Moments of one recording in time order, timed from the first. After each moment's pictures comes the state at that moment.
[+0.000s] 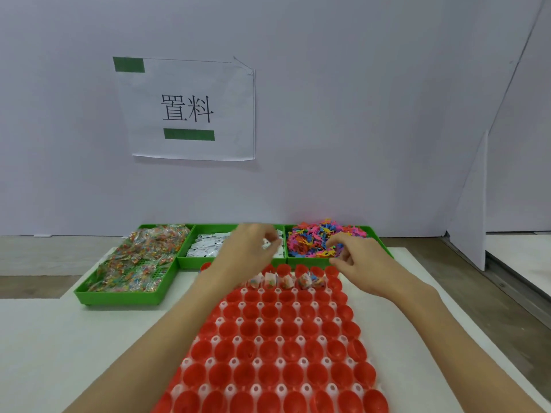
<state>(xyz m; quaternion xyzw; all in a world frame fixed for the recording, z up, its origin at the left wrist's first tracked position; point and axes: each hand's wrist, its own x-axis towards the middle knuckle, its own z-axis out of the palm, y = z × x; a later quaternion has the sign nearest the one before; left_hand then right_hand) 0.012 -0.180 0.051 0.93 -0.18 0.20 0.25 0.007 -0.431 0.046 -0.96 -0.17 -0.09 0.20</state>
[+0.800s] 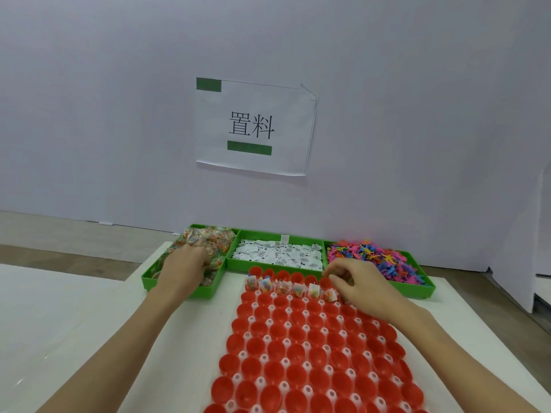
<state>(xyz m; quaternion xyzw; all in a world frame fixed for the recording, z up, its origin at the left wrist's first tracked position) -0.029 0.005 0.013 0.98 0.07 0.19 0.03 -0.002 -0.356 0.041 -0.93 -0.25 -0.07 0.24</state>
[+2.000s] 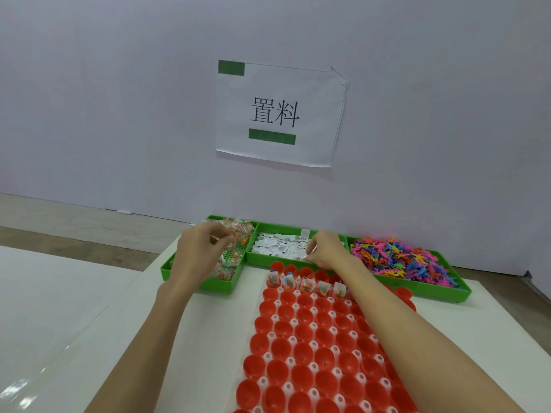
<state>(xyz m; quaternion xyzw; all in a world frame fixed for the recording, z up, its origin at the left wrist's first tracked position) -0.031 0.012 0.023 0.88 0.06 0.33 0.35 0.095 -0.237 0.025 -0.96 -0.17 0.00 0.20</state>
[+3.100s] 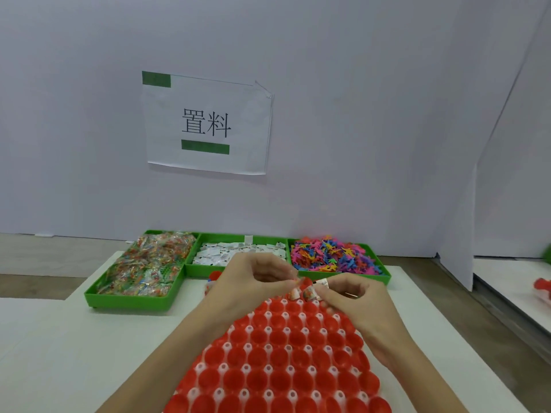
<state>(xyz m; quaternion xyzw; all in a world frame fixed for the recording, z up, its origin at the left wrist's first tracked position) -0.081 -0.164 0.069 0.77 -0.14 0.02 0.62 -0.078 -0.389 0.041 -0.78 -0.07 -0.05 0.62</state>
